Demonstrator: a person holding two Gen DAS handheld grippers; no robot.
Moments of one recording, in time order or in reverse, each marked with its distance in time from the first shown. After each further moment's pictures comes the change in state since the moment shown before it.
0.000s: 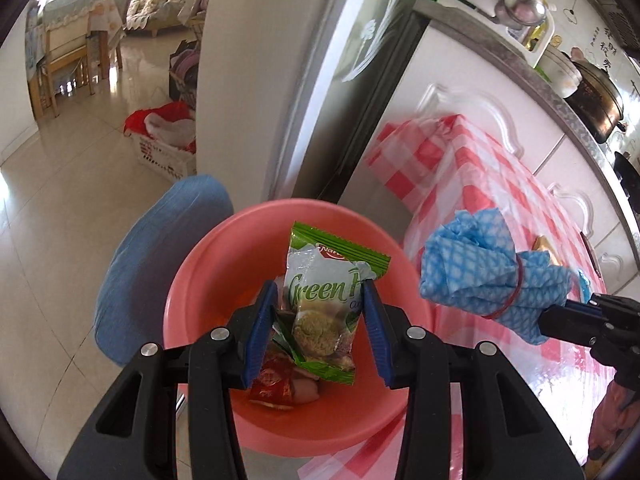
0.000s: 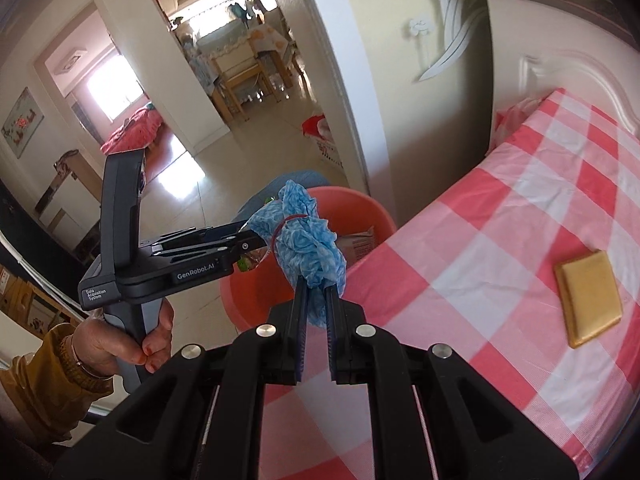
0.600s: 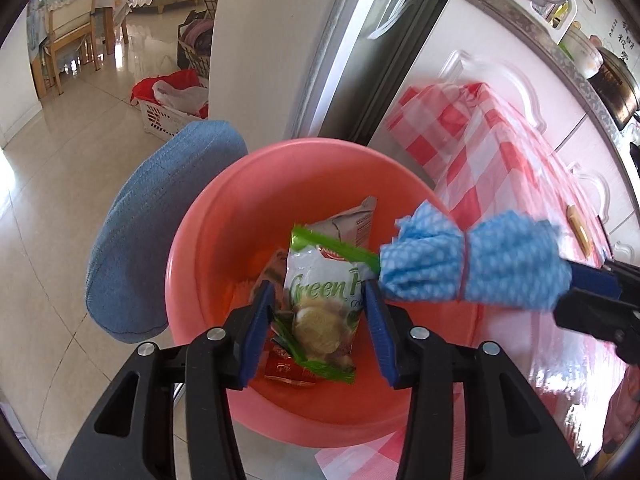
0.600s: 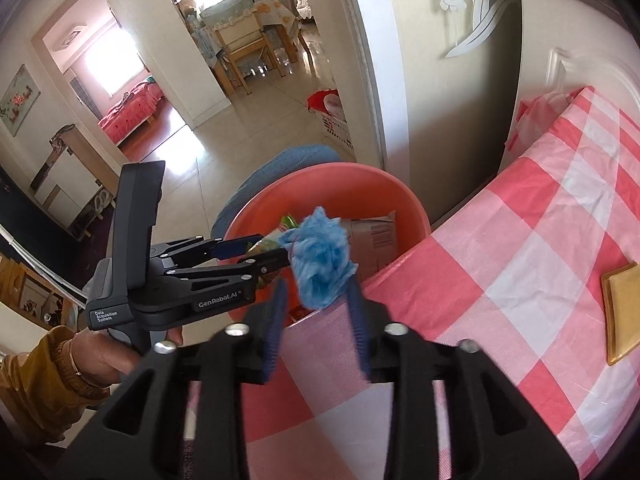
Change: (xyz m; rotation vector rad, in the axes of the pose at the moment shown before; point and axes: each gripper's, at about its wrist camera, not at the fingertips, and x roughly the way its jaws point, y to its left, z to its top) left arm 0.028 0.021 -0.027 -0.013 0.090 0.033; right arm 0.041 0.020 0.006 -0.033 0.079 -0.009
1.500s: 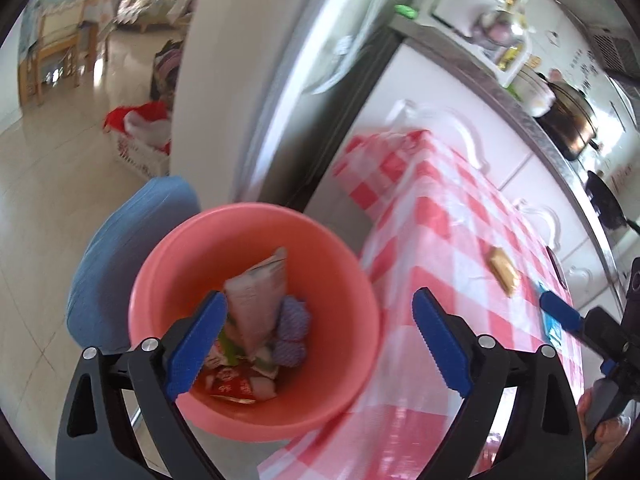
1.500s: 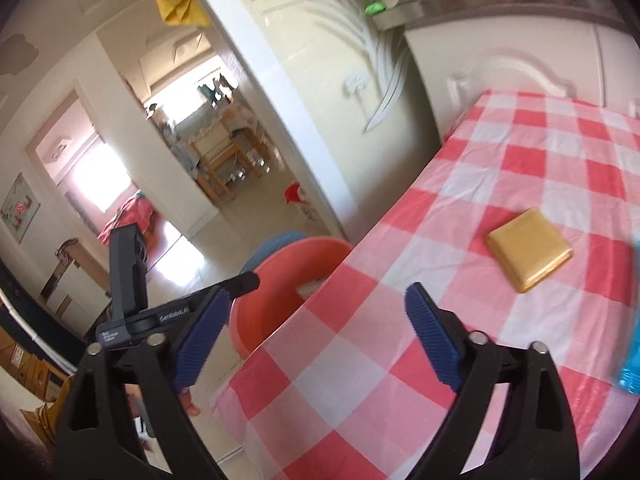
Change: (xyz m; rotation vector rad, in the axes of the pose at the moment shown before) left arm -0.051 -0.046 0.015 0.002 -0.145 -0.157; right arm -0.108 -0.044 -0.056 0.252 -0.379 -0.010
